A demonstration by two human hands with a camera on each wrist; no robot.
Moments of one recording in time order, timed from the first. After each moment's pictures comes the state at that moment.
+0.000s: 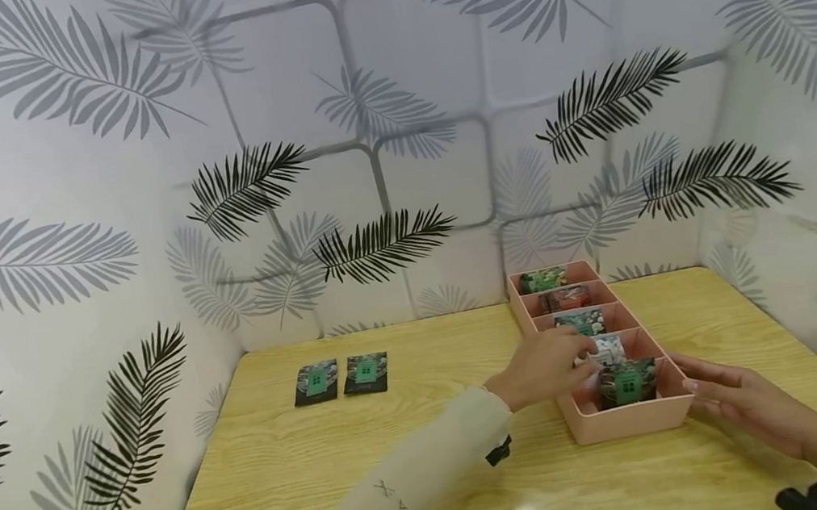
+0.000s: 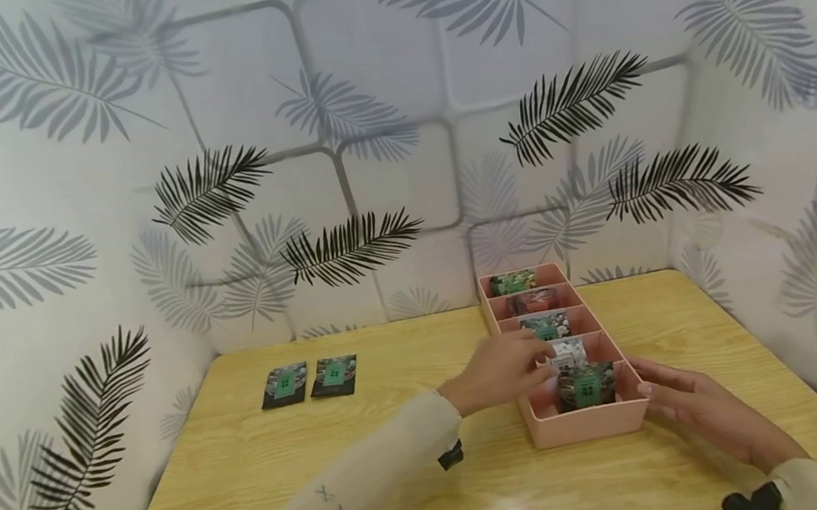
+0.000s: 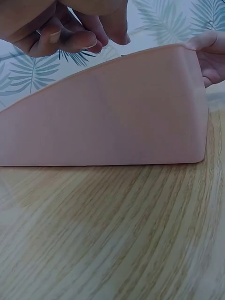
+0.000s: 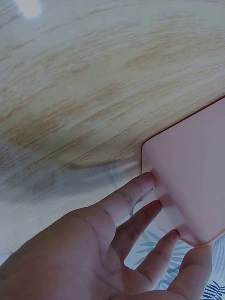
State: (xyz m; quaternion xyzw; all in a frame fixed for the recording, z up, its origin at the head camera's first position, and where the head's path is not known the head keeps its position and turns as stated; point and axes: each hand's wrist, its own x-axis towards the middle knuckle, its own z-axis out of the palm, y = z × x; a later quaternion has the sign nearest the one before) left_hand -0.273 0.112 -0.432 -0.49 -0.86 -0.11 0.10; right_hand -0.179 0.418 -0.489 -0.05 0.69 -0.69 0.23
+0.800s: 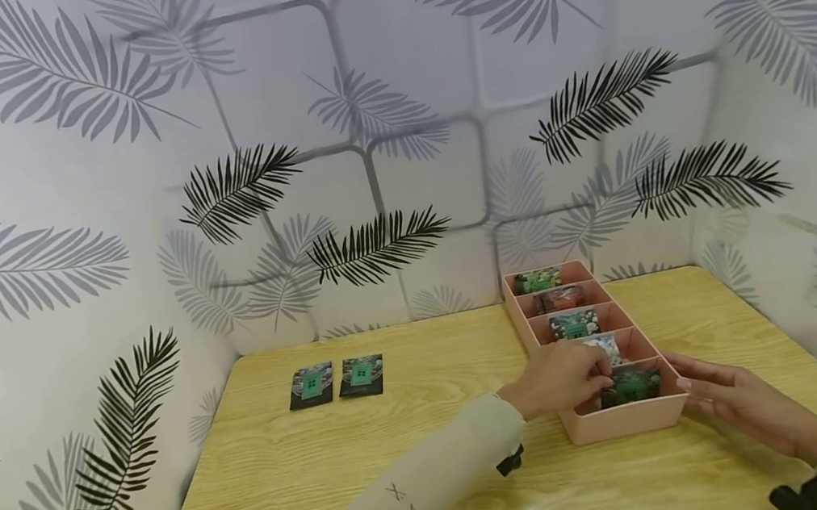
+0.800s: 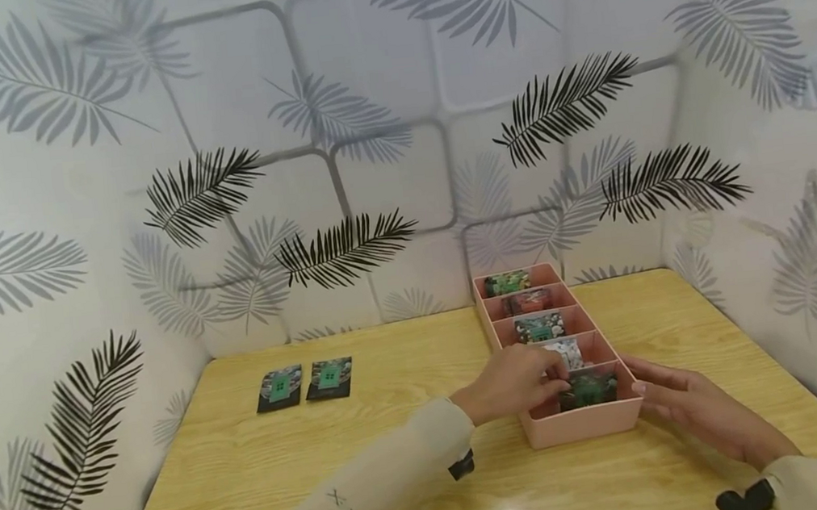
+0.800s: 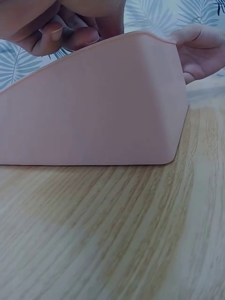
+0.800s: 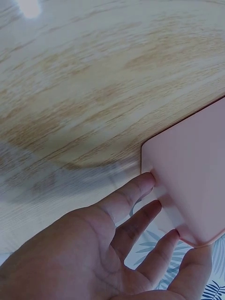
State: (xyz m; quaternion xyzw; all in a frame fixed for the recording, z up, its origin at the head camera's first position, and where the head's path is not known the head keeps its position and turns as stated) left_hand -0.259 0.134 -0.439 -0.50 -0.85 -0.15 0.05; right_hand -0.178 0.417 -0.491 -0.05 0.68 -0.70 0.20
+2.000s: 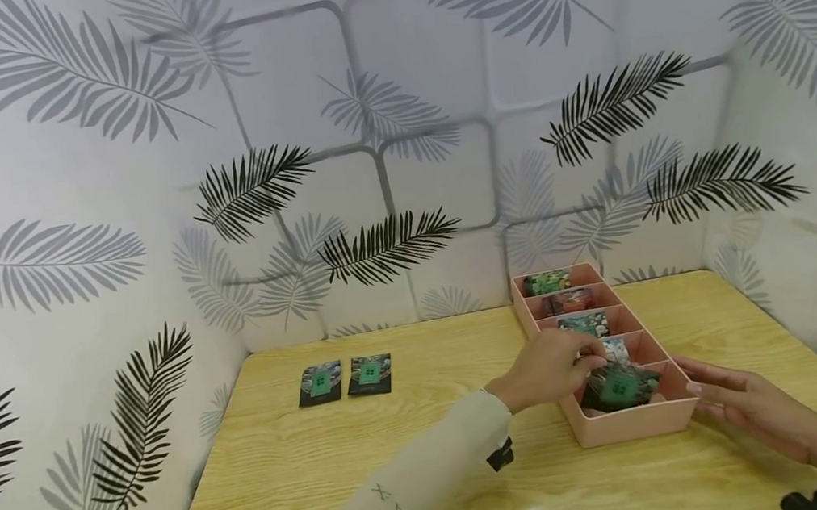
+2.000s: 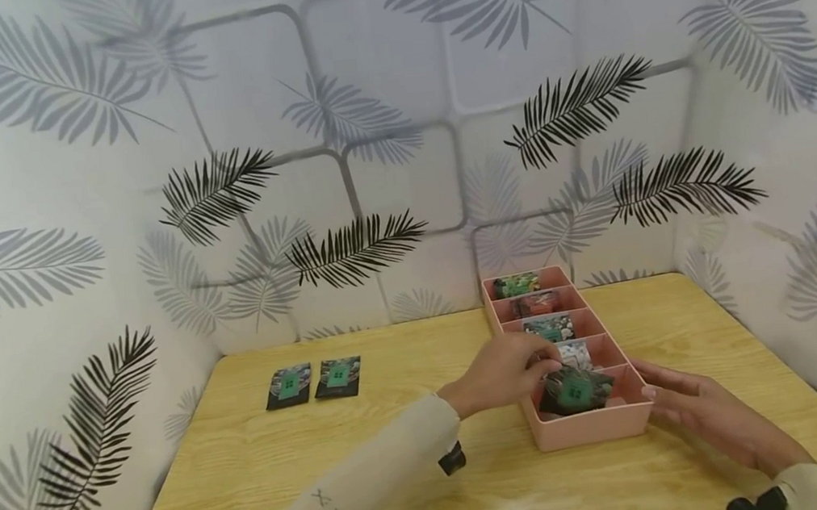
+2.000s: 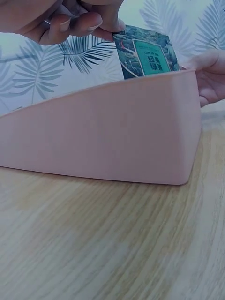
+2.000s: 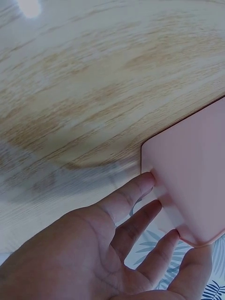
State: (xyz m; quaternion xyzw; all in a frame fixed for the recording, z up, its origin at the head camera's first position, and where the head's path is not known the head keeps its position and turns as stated) left_hand -0.267 0.107 -0.421 -0.52 -0.82 -0.22 0.10; right_hand -0.178 0.416 -0.492 -0.06 0.68 -0.70 0.21
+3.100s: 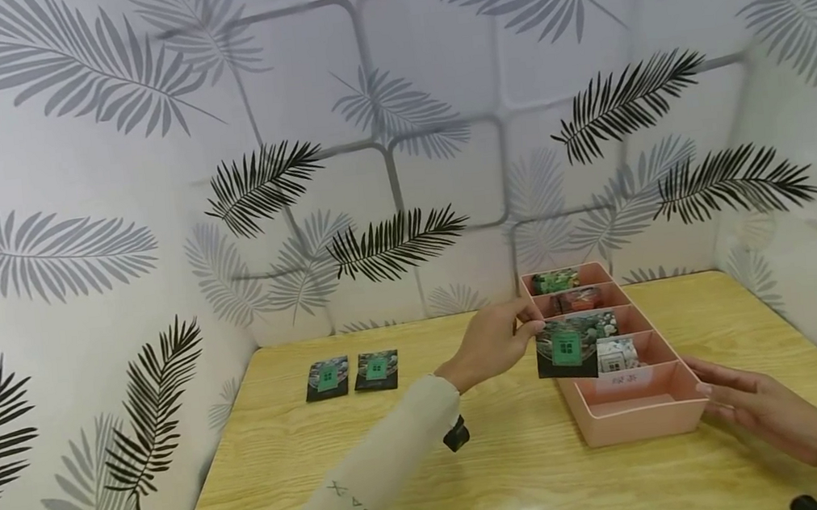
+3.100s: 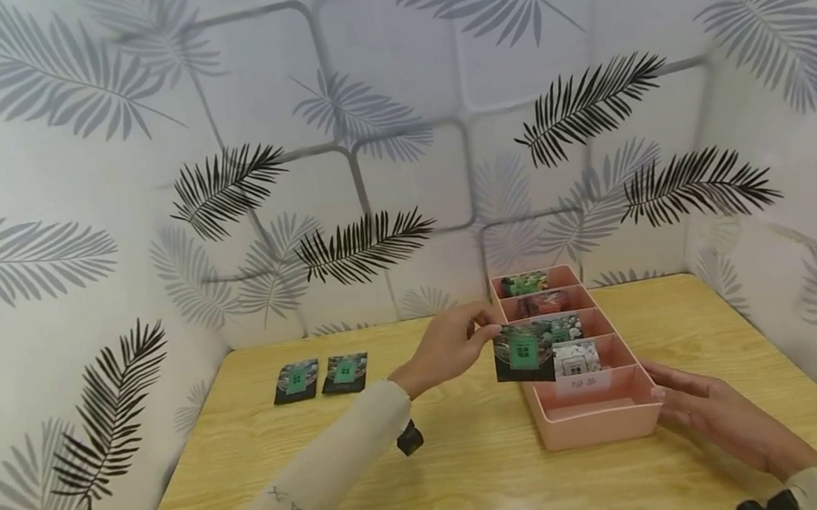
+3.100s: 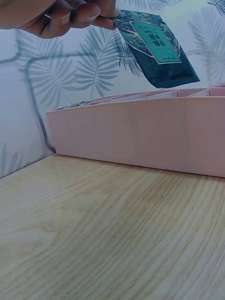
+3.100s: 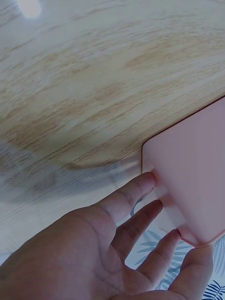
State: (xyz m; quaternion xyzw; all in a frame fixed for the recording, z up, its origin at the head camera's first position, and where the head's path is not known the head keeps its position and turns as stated) left_hand -0.294 0.037 -0.405 -0.42 -0.84 -0.32 0.14; right_hand -0.179 0.416 -0.495 -0.13 0.61 -0.75 0.21
